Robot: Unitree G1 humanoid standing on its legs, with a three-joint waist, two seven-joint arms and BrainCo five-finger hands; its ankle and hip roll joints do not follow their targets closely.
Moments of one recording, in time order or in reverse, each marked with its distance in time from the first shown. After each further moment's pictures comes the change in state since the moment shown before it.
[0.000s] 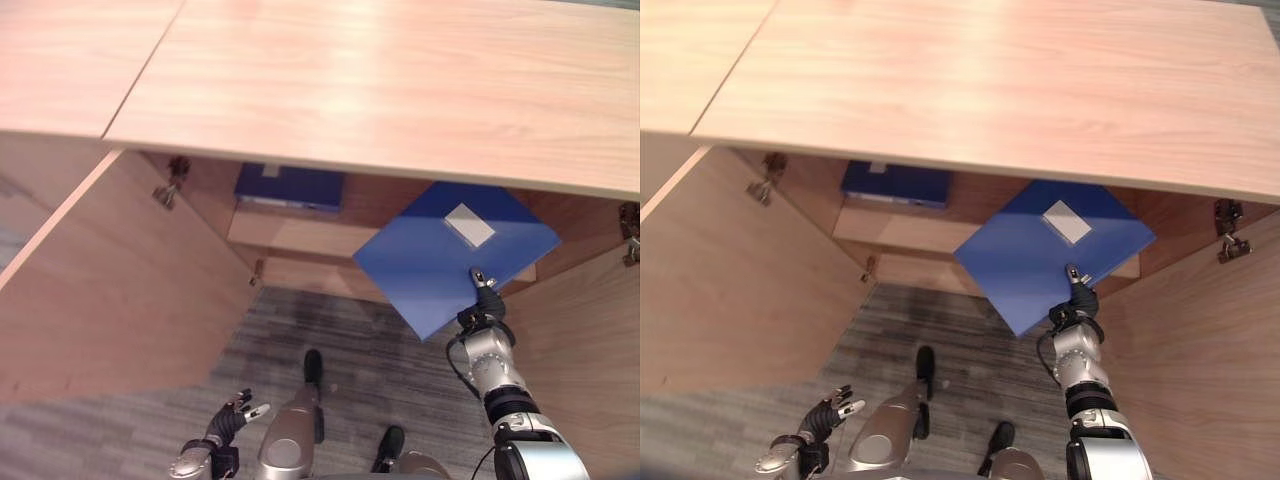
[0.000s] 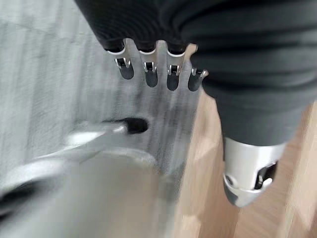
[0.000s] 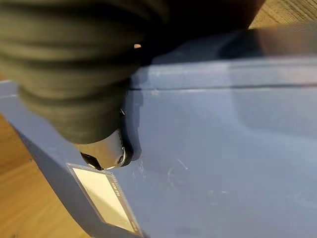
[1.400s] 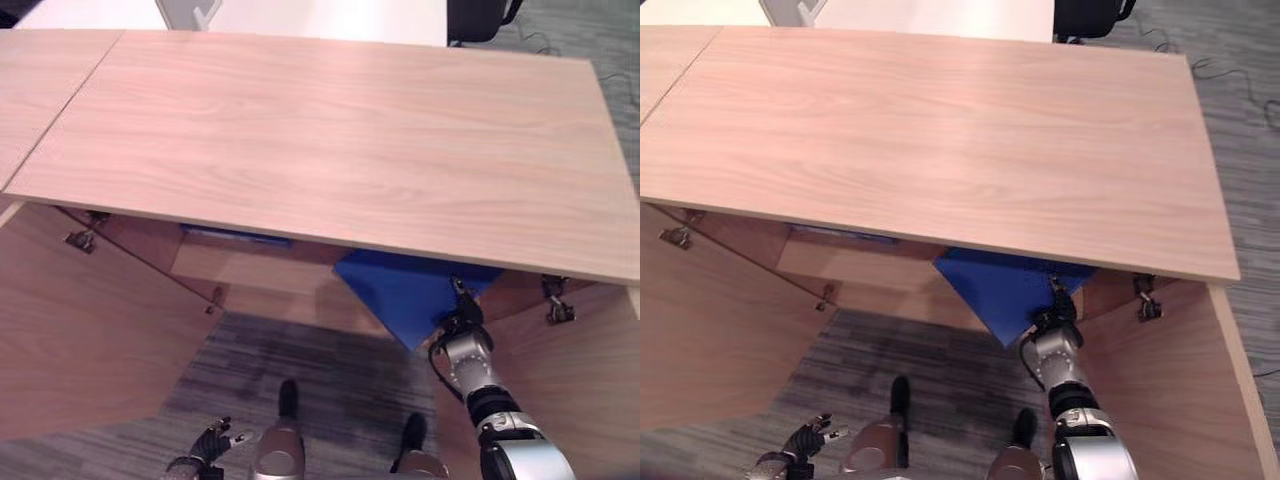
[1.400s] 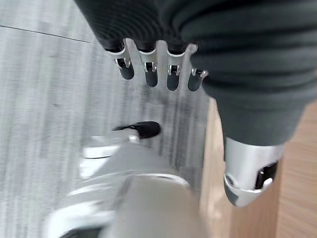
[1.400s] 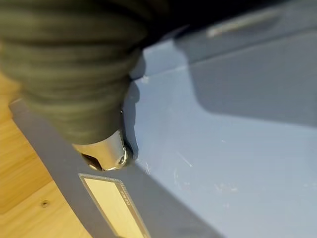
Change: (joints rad) left arm 0.005 -0.019 -0.035 0.229 0.120 -0.001 0.032; right arm -0.038 0.058 0.039 0.036 0.086 0.004 -0.009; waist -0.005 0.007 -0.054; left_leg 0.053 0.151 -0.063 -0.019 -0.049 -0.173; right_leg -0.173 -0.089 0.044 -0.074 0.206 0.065
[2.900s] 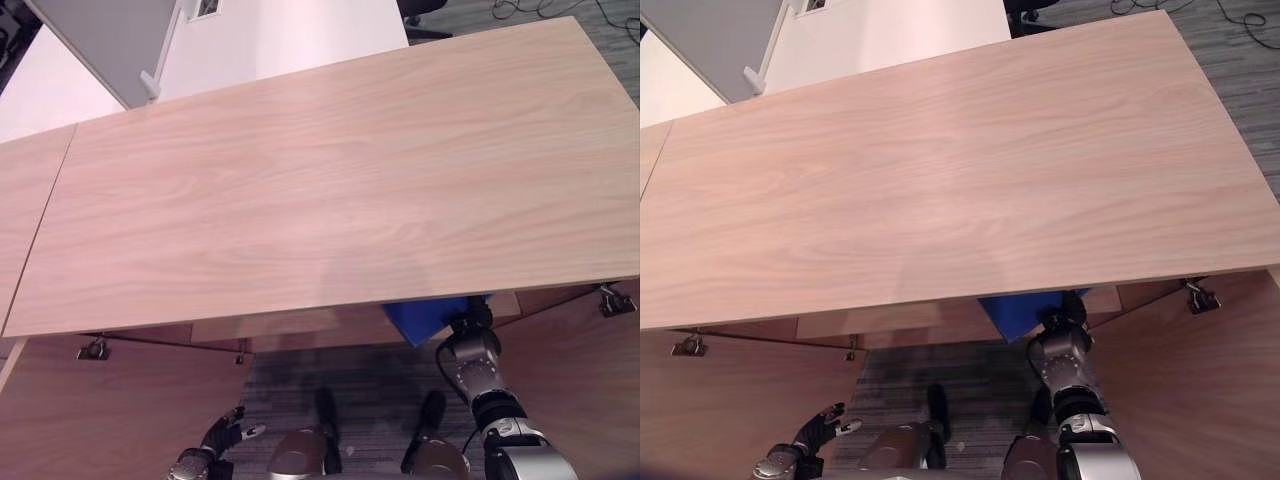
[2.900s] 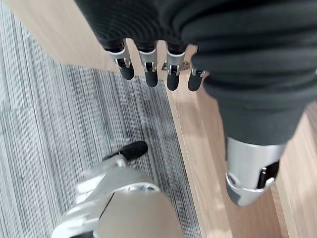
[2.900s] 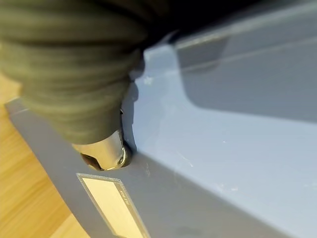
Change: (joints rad) left arm 0.019 -0.030 -0.013 -0.039 0.057 -0.020 -0.027; right arm 0.052 -0.036 -0.002 -0.028 0.069 -0.020 0.013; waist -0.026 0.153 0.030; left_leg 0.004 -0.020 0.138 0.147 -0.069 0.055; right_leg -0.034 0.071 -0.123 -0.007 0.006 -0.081
